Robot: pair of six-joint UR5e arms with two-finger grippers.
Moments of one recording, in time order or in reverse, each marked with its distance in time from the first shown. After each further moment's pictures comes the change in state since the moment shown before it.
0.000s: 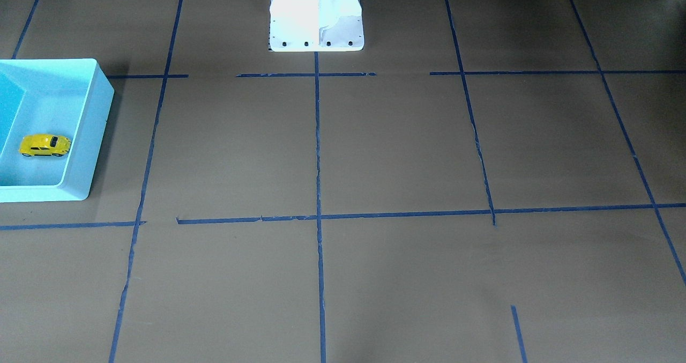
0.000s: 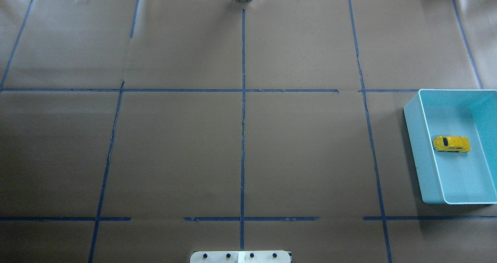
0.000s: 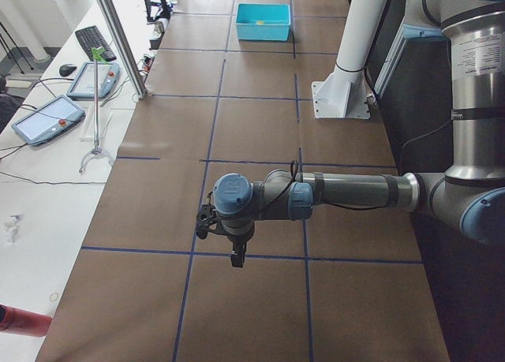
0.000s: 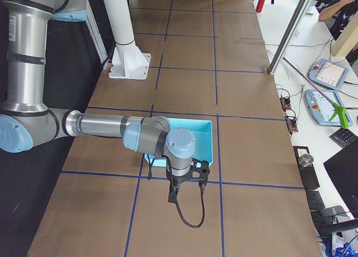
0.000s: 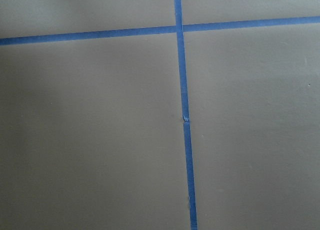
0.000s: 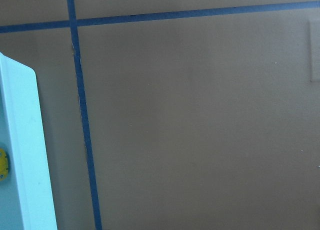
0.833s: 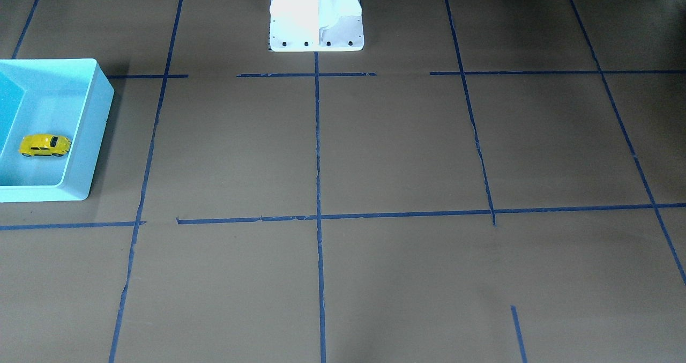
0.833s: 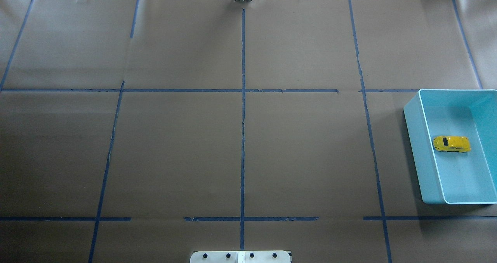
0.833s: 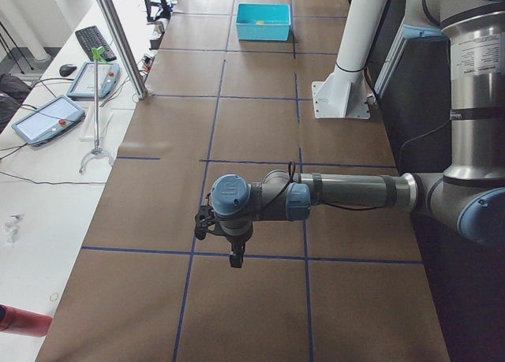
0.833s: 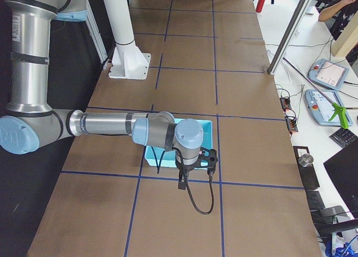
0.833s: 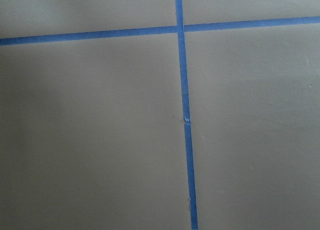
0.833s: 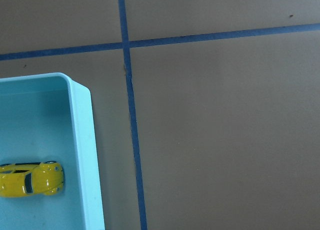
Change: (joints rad) left arm 0.002 -0.010 0.007 0.000 0.000 0.000; right arm -0.079 0.019 0.060 0.001 0.060 0.080
